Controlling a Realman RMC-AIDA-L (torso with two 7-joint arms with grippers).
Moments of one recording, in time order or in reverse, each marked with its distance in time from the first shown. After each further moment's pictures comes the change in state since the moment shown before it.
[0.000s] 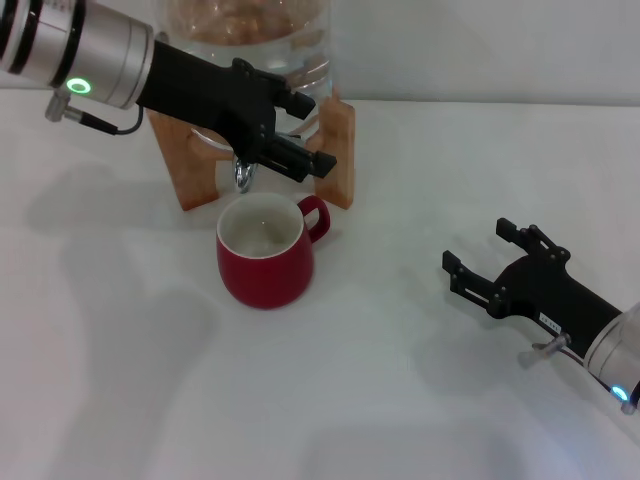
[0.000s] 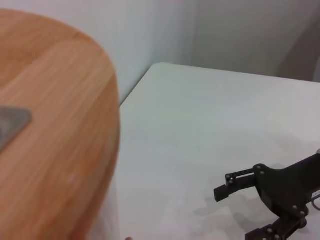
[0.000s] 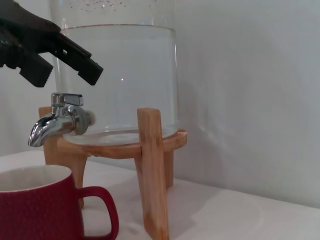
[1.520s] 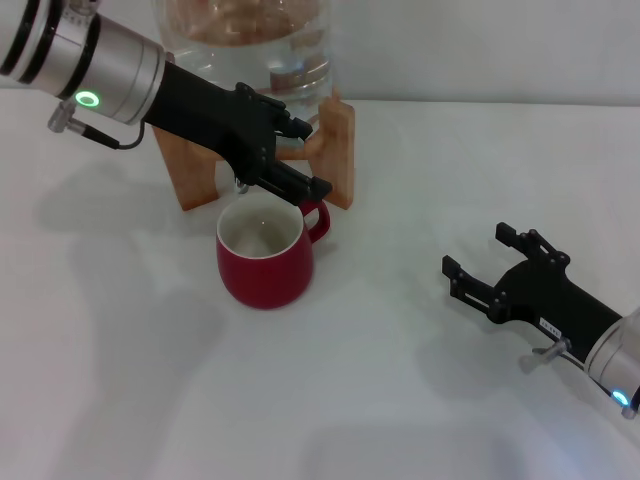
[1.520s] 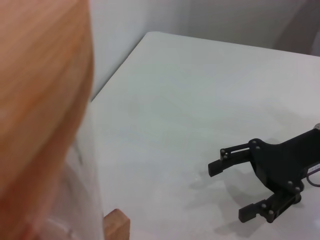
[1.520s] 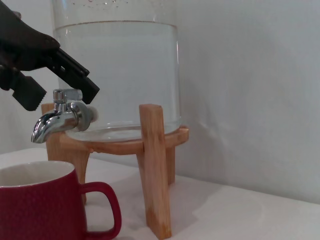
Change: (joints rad) left arm -0.020 -0.014 0.000 0.005 0.083 -0.021 -0.021; right arm -0.005 0.000 -0.008 -0.001 0.000 -0.001 0.000
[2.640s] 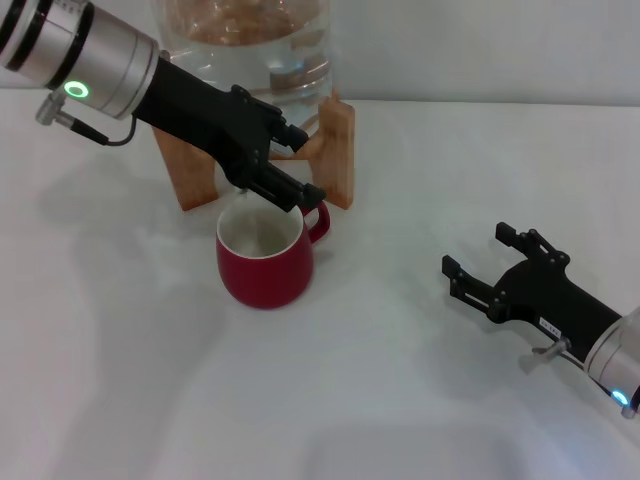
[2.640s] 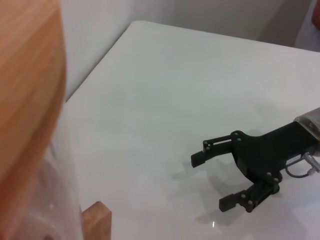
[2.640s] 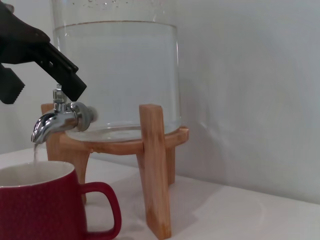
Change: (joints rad) left arm -0.027 0.017 0.000 -0.008 0.055 0.053 -0.025; right arm 0.001 0.000 0.000 0.000 0.000 0.000 0.000
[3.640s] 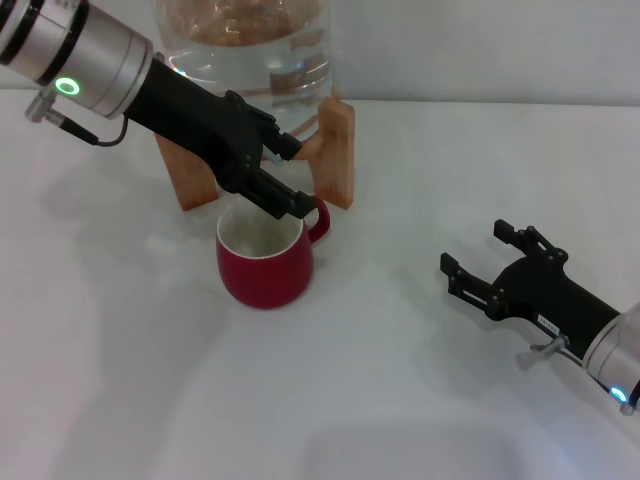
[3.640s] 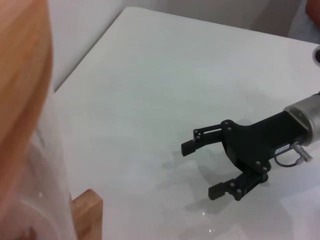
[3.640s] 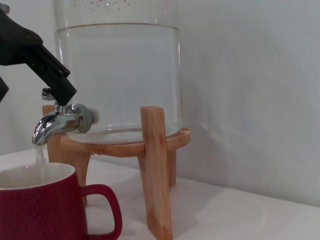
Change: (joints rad) left arm -0.016 0.010 0.000 -0.002 0.047 0.027 -0.015; right arm 0.008 0.000 0.000 -0.002 0.000 0.000 0.000
